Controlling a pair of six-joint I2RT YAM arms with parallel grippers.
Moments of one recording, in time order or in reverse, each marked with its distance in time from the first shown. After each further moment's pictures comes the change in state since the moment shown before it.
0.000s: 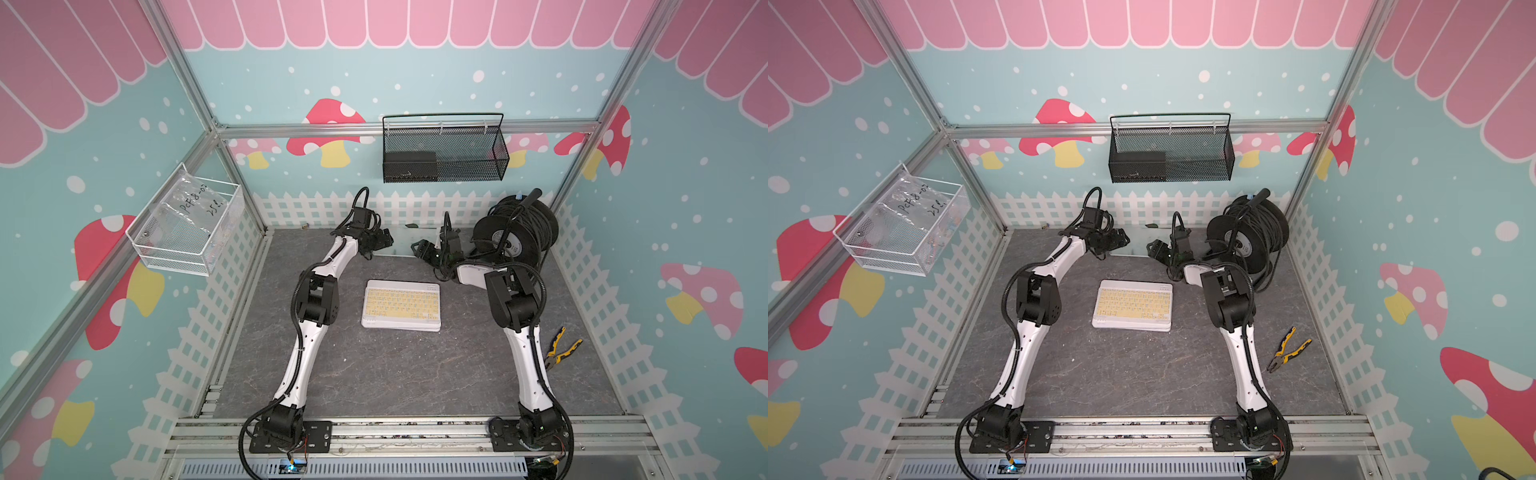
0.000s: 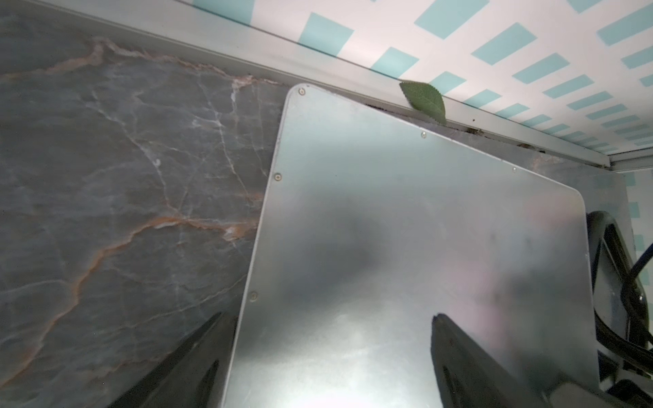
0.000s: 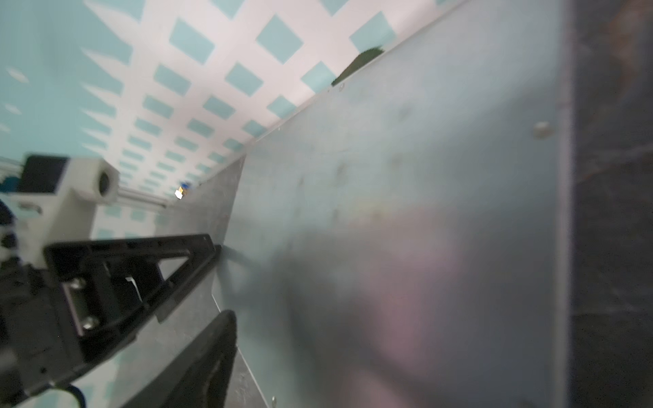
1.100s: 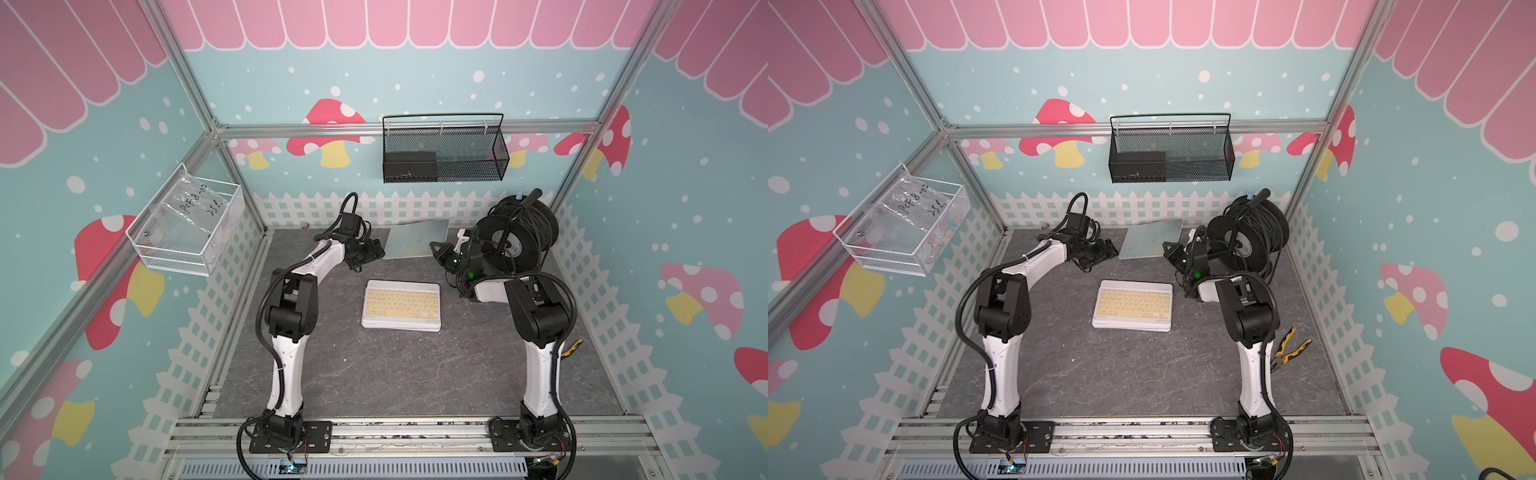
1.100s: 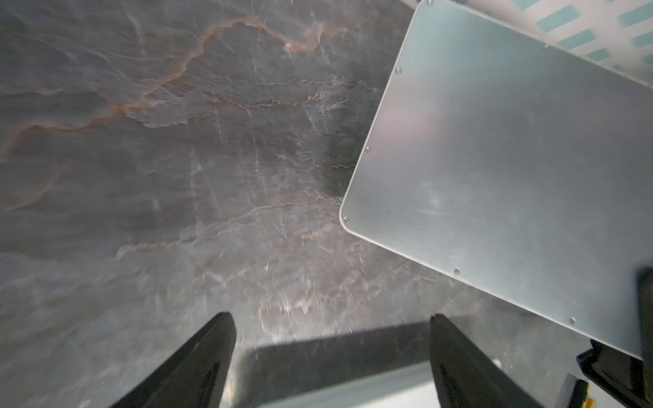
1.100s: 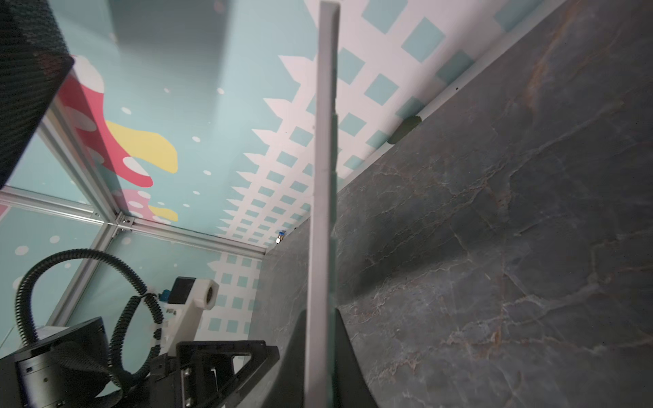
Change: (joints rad) left arm 0.005 -0.611 -0.777 0.103 0.010 -0.068; right arm -0.019 -0.368 -0.436 0.349 0.035 0.196
